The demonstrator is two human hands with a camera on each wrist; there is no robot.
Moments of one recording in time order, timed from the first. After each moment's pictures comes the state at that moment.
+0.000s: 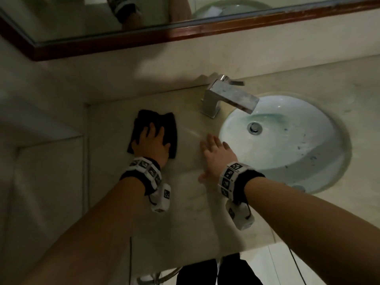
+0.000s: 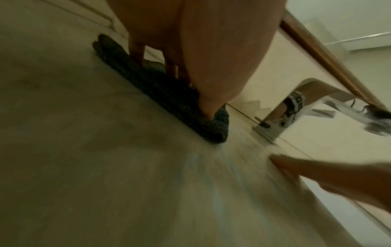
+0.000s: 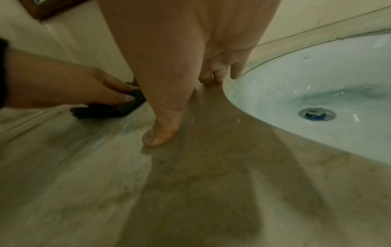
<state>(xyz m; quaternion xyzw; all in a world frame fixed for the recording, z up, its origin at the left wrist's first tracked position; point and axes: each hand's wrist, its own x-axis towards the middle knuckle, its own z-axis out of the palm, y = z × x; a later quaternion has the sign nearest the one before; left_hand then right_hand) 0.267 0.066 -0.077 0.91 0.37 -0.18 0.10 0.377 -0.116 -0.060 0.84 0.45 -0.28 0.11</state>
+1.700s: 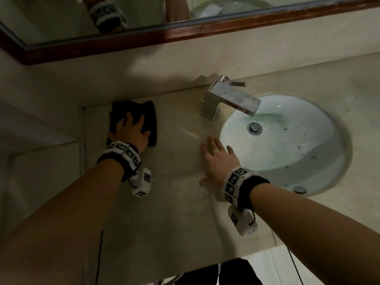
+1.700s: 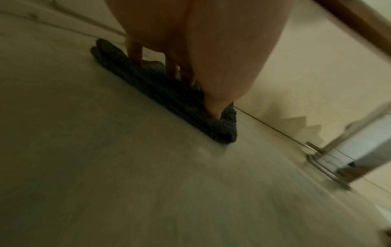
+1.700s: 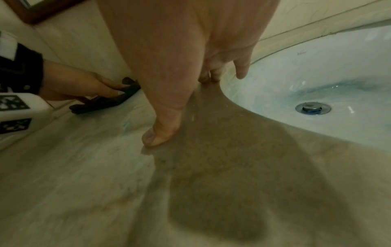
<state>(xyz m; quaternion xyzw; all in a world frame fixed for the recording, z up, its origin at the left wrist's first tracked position) 0.275 0.143 -0.073 0.88 0.41 -0.22 0.10 0.375 -0.118 -0.055 0.85 0.43 -0.28 0.10</state>
